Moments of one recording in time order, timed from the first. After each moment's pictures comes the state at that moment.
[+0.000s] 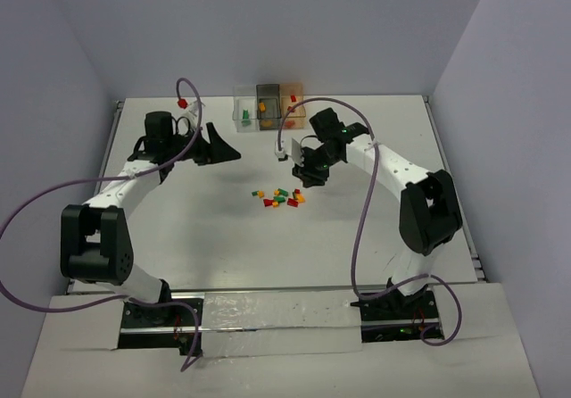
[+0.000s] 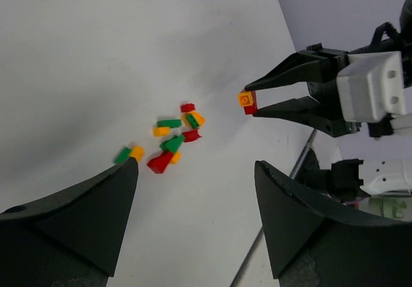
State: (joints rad) left arm -0.12 1.54 1.03 -0.04 0.86 -0.41; right arm 0.48 1.76 1.41 -0.81 -0.46 -0.95
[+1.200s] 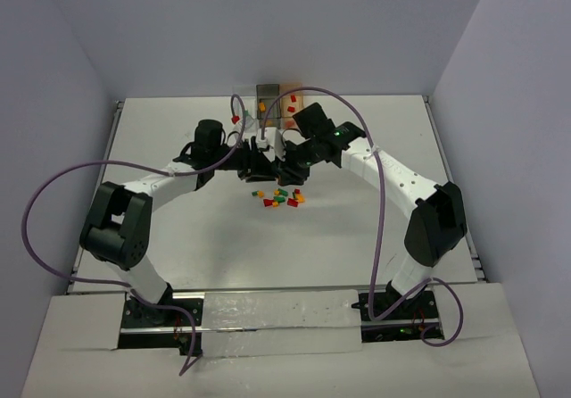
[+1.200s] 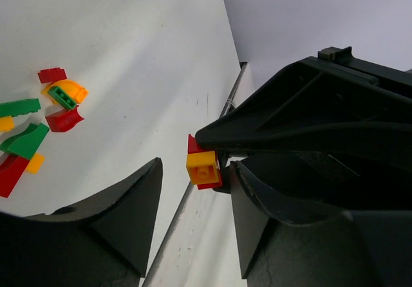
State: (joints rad) left arm -0.42 1.68 1.03 0.17 0.94 -0.78; right arm 0.62 1.68 1.51 -0.77 -0.52 -0.68
